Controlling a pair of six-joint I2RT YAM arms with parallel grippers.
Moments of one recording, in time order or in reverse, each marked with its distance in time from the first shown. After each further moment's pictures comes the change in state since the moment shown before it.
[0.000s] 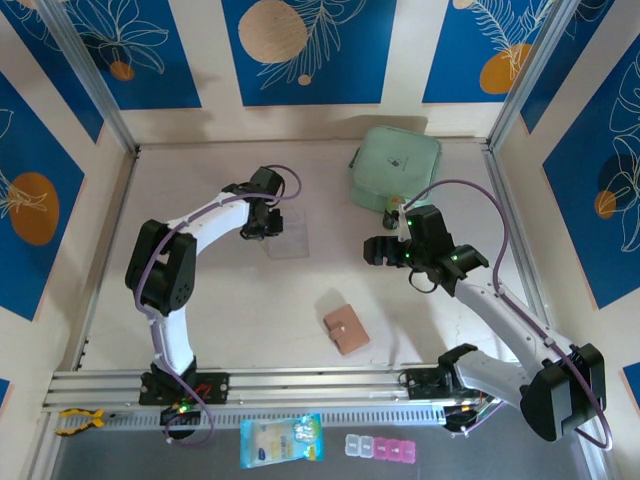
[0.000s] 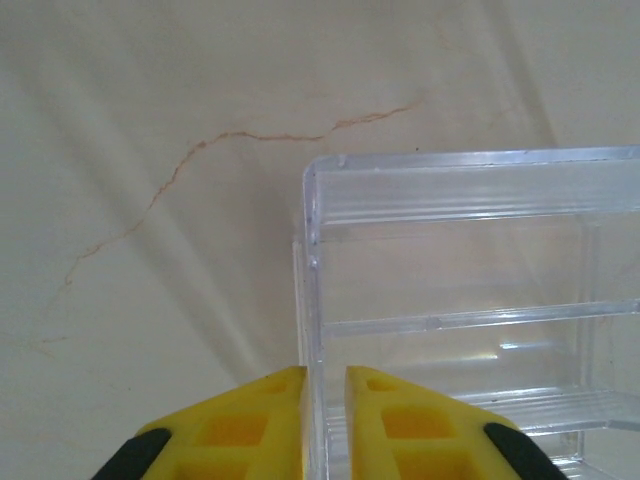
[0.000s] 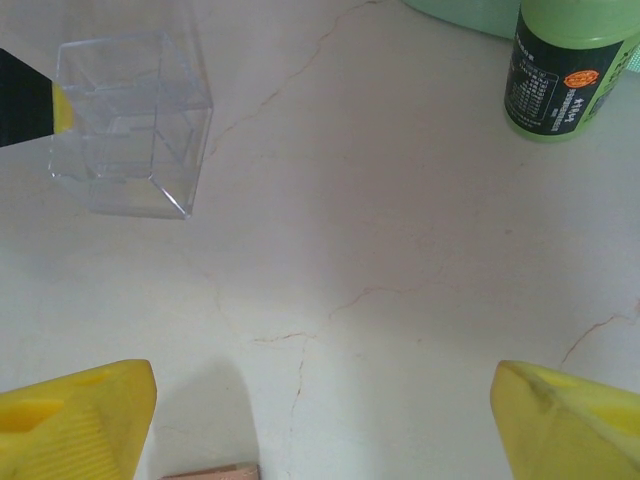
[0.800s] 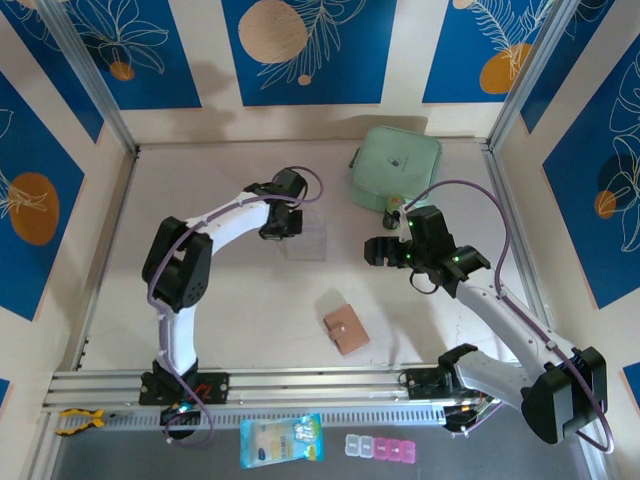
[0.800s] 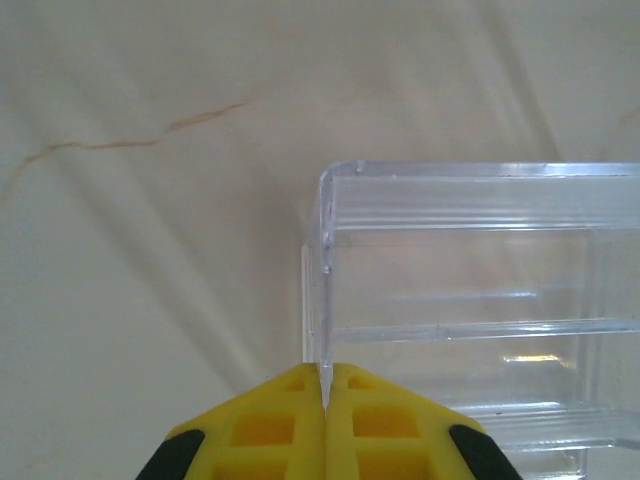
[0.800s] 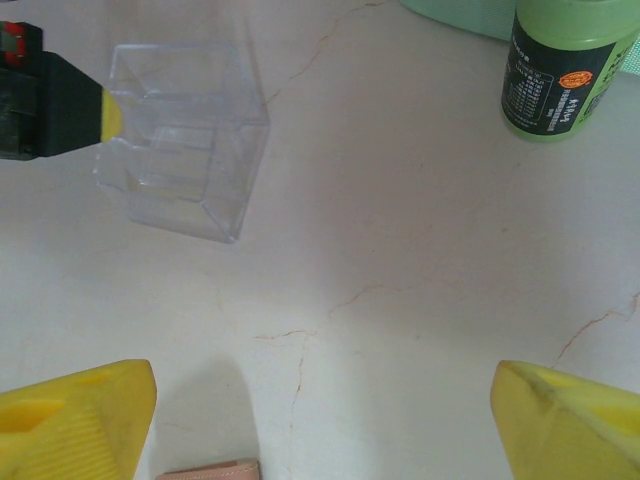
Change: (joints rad) left arm -0.117 0.089 0.126 -0.028 -0.015 -0.029; right arm 0.001 -0.014 0.000 -0.008 0.004 0.000
